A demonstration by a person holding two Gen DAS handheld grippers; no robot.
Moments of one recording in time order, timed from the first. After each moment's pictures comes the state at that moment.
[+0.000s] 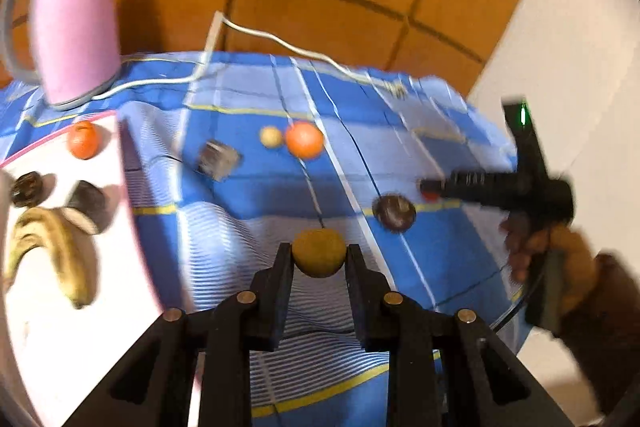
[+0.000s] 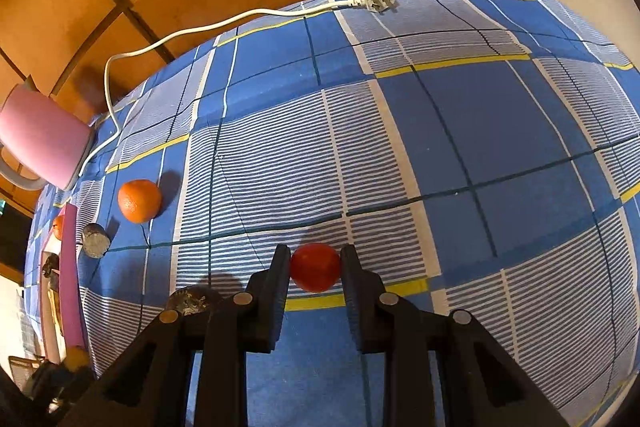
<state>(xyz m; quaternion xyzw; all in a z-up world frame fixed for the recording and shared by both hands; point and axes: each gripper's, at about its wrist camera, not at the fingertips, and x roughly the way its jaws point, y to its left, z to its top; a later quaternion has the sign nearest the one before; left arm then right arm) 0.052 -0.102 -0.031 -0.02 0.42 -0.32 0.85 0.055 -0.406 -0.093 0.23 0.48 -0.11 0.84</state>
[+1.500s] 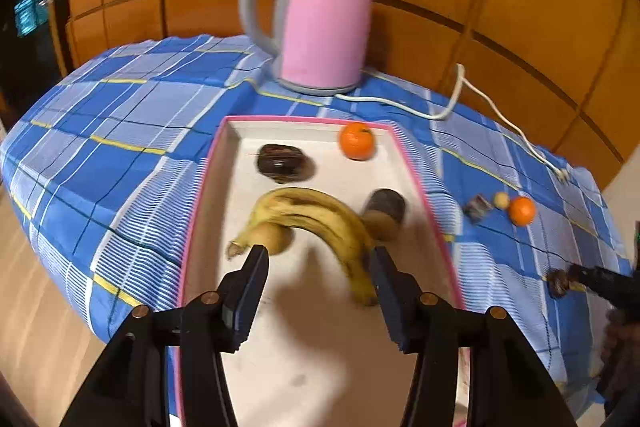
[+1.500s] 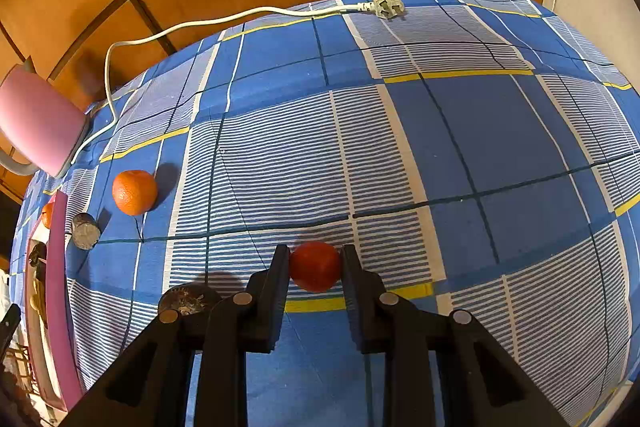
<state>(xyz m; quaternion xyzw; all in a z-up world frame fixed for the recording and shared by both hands) 0.075 0.045 -0.030 -0.06 0.42 -0.06 0.90 0.058 -0.397 -0.092 0.19 0.48 -0.12 0.85</state>
